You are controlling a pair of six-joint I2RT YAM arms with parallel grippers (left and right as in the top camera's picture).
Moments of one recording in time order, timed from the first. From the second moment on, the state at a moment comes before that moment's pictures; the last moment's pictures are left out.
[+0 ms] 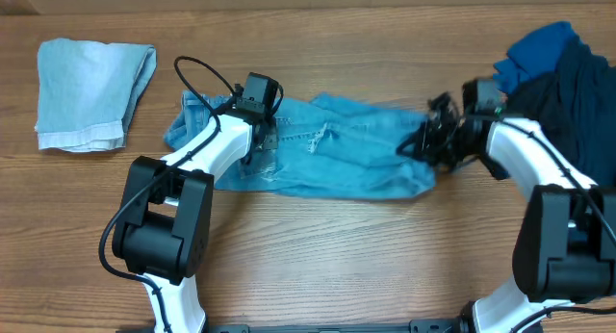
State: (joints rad) left arm -0.32 2.01 1.27 -0.51 -0.17 -0.39; right arm -0.03 1.81 1.22 -0.80 -0.59 0.20
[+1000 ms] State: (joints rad) left arm -0.10 1.35 1.41 -0.92 0.02 -0.31; right arm 0.73 2.08 1.68 -0.81 0.14 0.46
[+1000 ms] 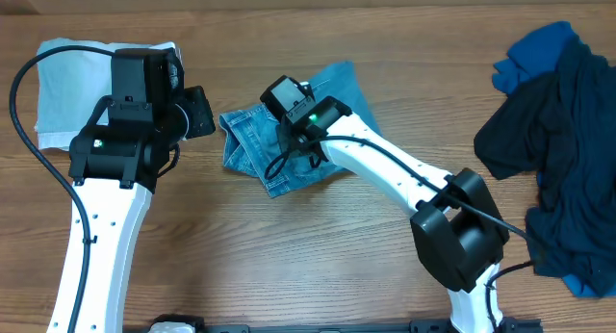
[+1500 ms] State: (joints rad) left arm -0.10 1.35 1.41 -0.94 0.02 -0.31; right arm 0.66 2.08 1.85 -0.86 -0.47 0.33
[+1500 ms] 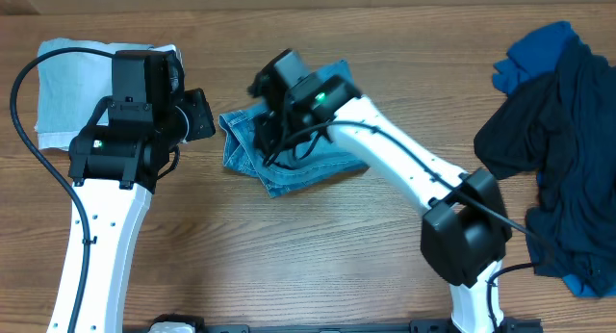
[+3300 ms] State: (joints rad) left arm -0.27 1.84 1.17 -0.37 0.19 -0.08; right arm 0.63 1.94 1.49 -0.72 -0.31 0.82
